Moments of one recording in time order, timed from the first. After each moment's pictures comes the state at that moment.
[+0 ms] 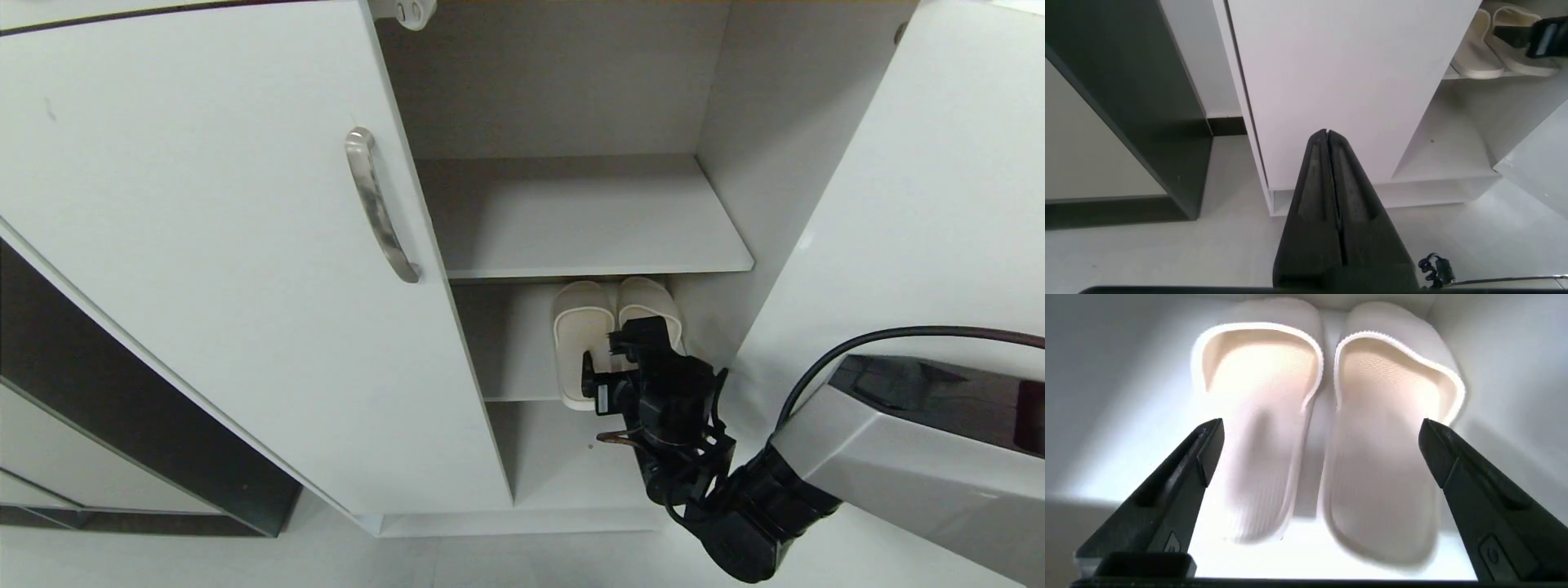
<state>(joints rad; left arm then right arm) 0.00 0.00 0.00 0.00 -0.01 0.01 0.77 2.27 -0.99 -1.32 -0.68 -0.05</state>
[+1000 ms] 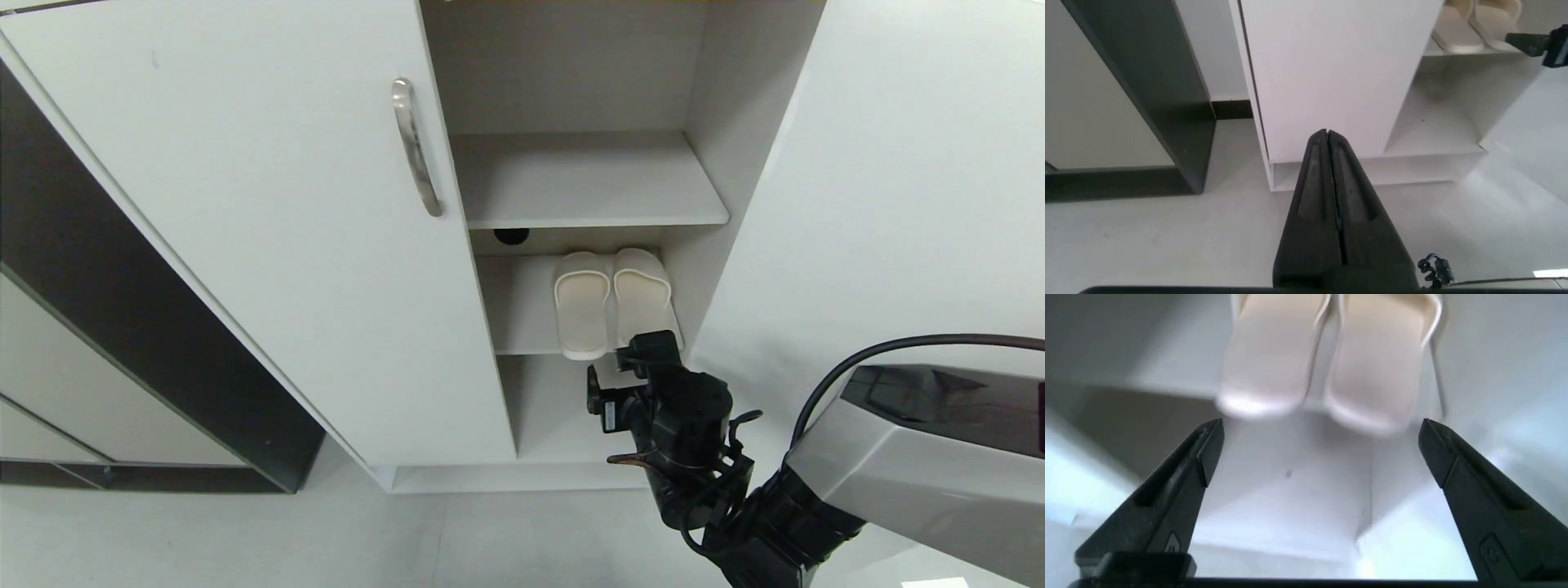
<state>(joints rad) 0.00 0.00 0.00 0.00 -0.01 0.00 0.79 2.24 -0.89 -1.36 -0.67 -0.04</state>
